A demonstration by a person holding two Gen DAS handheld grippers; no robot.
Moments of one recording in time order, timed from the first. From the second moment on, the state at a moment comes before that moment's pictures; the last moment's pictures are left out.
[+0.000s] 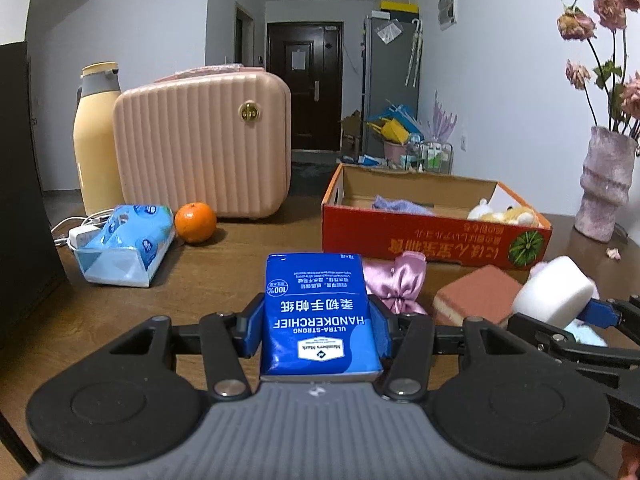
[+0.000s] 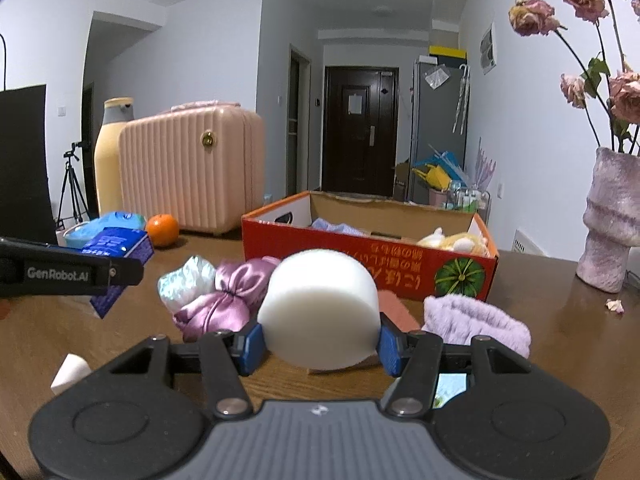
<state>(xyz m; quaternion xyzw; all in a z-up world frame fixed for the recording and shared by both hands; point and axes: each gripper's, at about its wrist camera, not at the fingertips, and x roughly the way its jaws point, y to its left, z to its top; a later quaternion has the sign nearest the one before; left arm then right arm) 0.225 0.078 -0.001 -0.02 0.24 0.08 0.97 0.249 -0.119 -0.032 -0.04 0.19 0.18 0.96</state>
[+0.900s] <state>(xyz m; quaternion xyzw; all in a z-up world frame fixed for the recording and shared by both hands) 0.267 0.038 0.029 -0.04 0.19 0.09 0.98 0.292 -0.160 0.002 0.02 0.14 0.16 0.98</state>
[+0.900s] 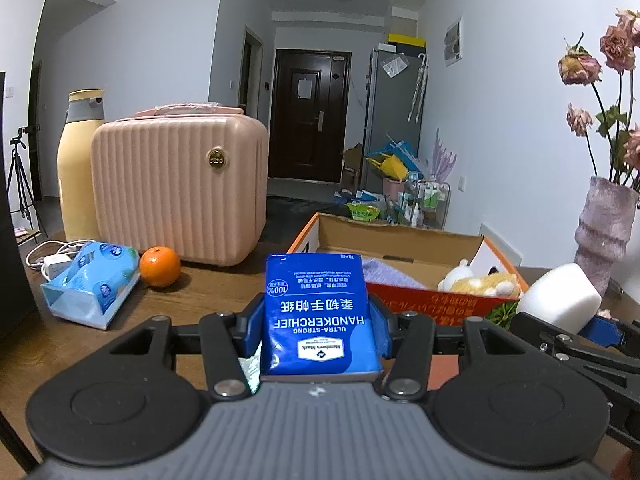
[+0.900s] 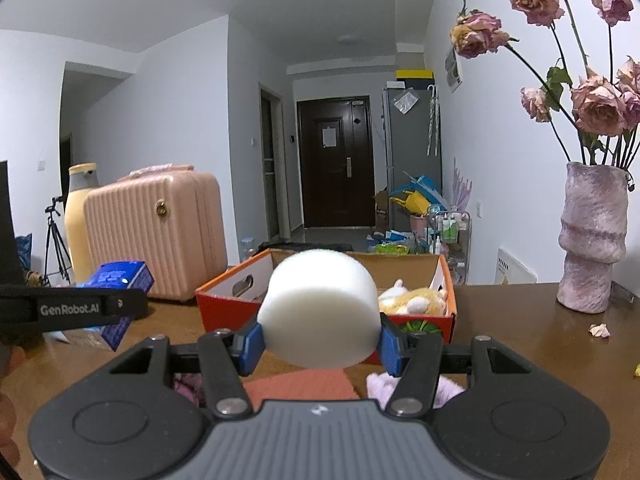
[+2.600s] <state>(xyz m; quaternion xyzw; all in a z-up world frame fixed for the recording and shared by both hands) 0.406 0.018 0.040 -0.09 0.17 0.08 0.98 0.424 -0.163 0.015 0.01 0.14 0.13 0.98</state>
